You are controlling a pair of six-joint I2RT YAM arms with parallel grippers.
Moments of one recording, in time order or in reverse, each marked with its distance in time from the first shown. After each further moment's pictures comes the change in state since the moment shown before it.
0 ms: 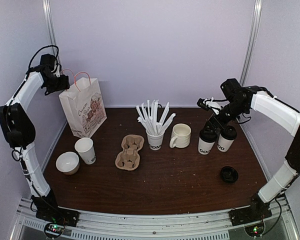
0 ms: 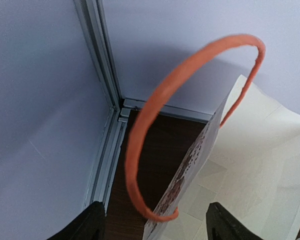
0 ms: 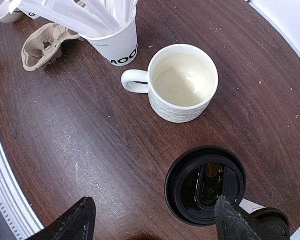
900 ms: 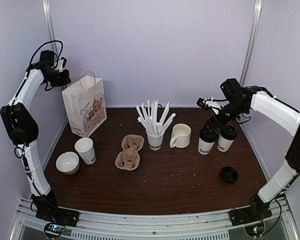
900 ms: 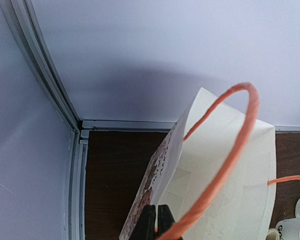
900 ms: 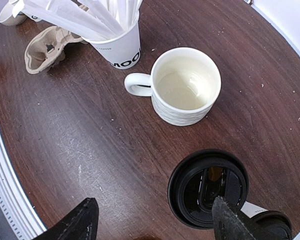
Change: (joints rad) left arm 0.013 0.113 0.196 -0.045 0.253 0.076; right arm 0.001 0.002 -0.004 0.009 -0.019 0.008
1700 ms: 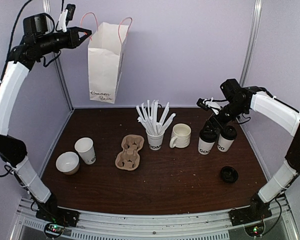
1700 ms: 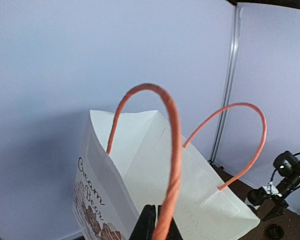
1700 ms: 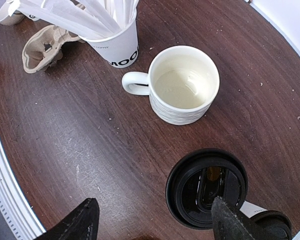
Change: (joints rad) left arm -0.339 -0.342 0.028 0.248 0.227 -0.021; right arm 0.000 0.002 -0.005 0.007 0.009 0.000
